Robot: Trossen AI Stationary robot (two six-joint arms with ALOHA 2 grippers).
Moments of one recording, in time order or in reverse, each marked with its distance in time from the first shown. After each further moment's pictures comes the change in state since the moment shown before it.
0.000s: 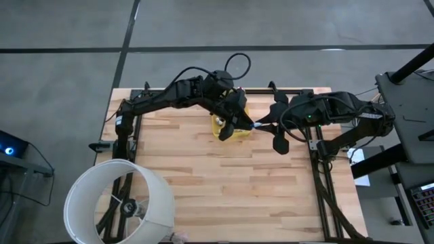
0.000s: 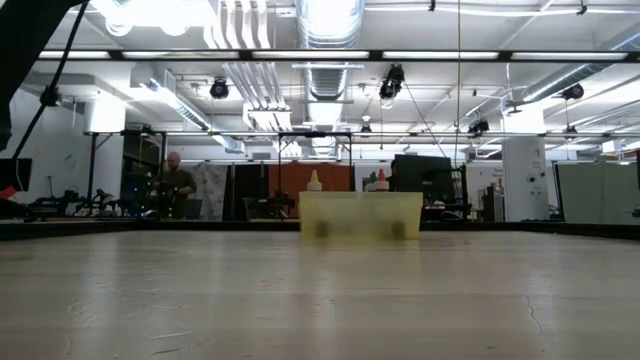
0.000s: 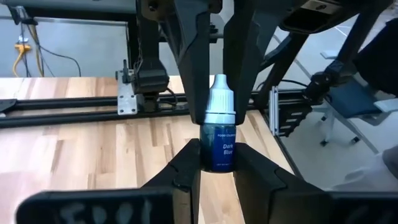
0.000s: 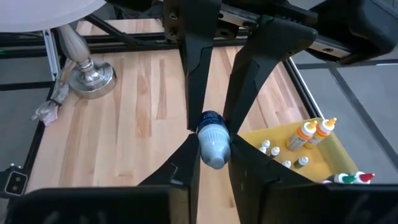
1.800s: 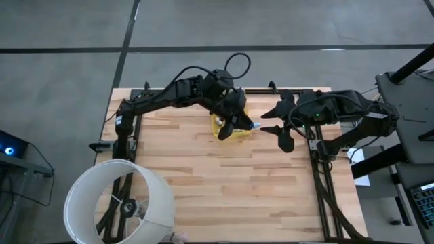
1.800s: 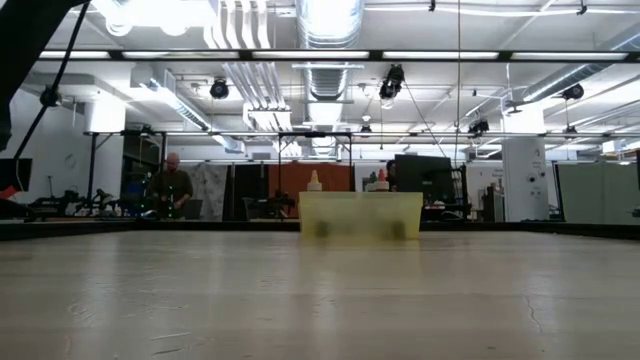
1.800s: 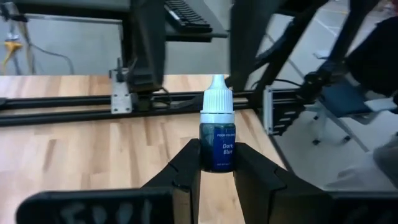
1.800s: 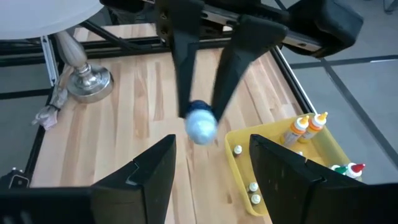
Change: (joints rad) left arm 0.001 -0.002 0.000 -0.008 0.028 -0.008; right arm 0.000 -0.044 -0.006 -0.025 0.023 0.028
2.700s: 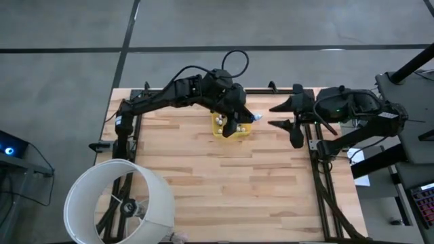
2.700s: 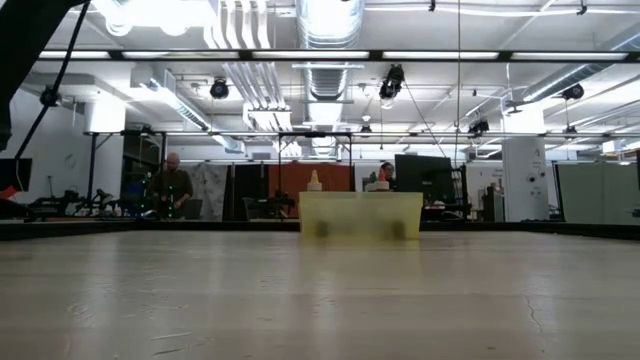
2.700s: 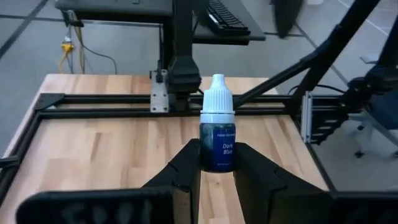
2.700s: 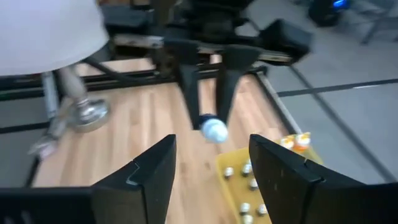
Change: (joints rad) left arm 0.000 0.000 0.012 0.002 -0.161 -0.004; right arm 0.000 -0.130 -0.085 0.103 0.045 -0.019
